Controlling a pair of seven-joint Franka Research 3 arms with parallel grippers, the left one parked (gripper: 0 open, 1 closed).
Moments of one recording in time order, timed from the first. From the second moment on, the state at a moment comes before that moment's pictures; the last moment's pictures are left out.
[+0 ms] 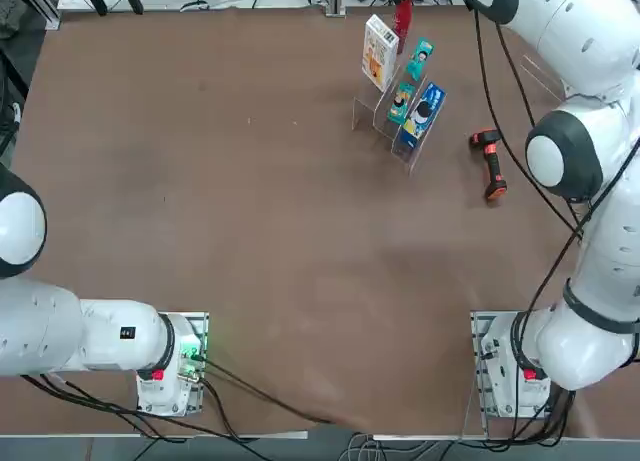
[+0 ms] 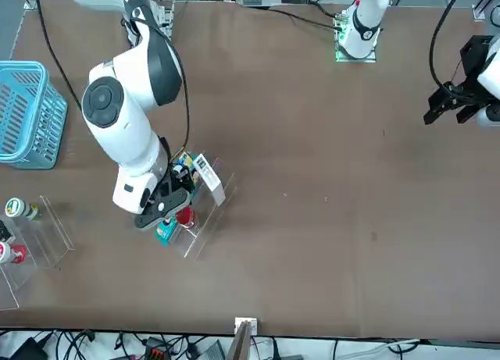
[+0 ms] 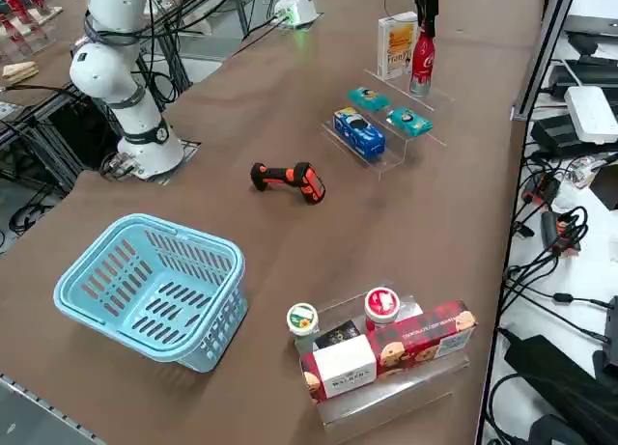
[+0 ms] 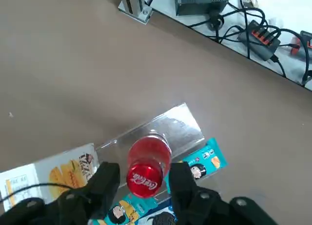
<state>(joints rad) 0.43 0.63 0.00 -1.03 -0.01 1.86 -0.04</state>
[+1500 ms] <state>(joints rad) 0.36 0.56 0.00 -0.96 0.00 1.61 -0.12</state>
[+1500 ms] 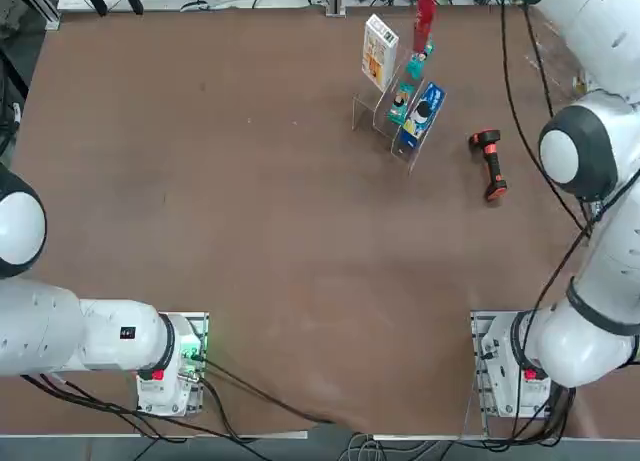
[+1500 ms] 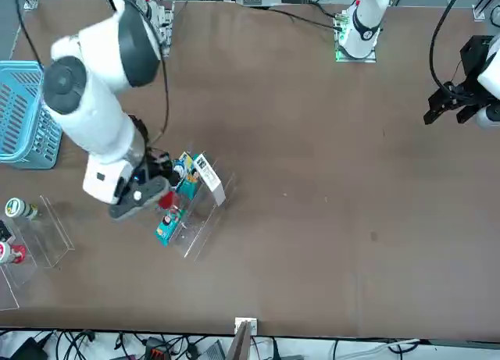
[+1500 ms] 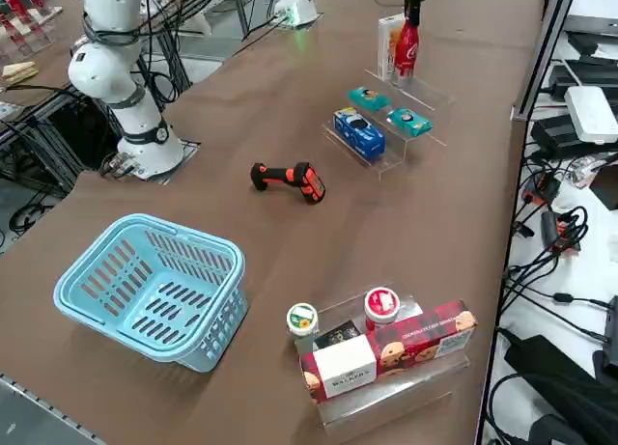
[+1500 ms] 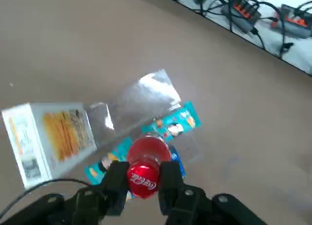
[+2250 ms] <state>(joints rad) 0.02 0.41 -0.02 -0.96 0.00 1.29 -0.52</state>
